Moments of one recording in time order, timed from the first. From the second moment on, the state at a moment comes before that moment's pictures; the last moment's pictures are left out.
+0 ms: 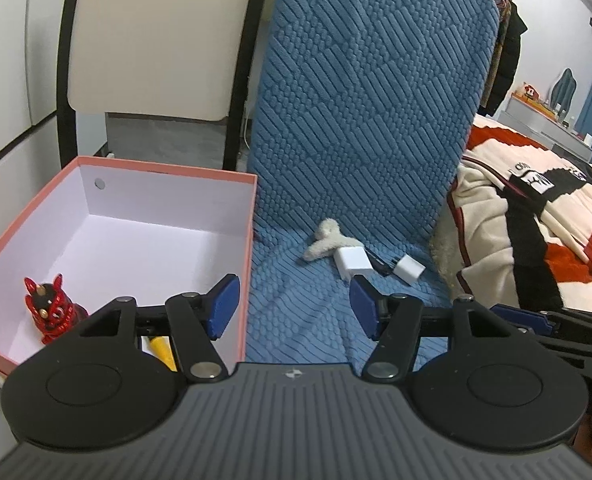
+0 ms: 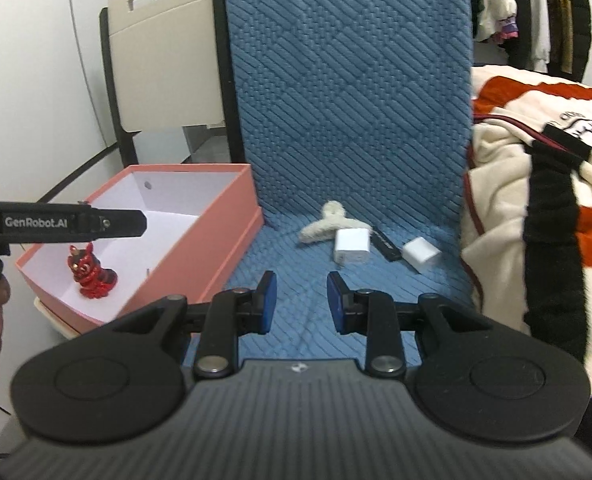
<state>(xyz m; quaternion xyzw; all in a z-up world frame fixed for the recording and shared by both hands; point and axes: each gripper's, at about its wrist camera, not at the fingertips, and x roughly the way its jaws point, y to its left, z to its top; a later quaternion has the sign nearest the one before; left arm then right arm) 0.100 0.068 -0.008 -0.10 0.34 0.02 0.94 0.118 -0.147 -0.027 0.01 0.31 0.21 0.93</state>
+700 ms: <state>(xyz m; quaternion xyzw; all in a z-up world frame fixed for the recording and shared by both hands) 0.093 0.023 -0.038 -0.10 0.36 -0.01 0.93 0.088 -0.202 -0.052 0.02 0.33 0.16 0.93</state>
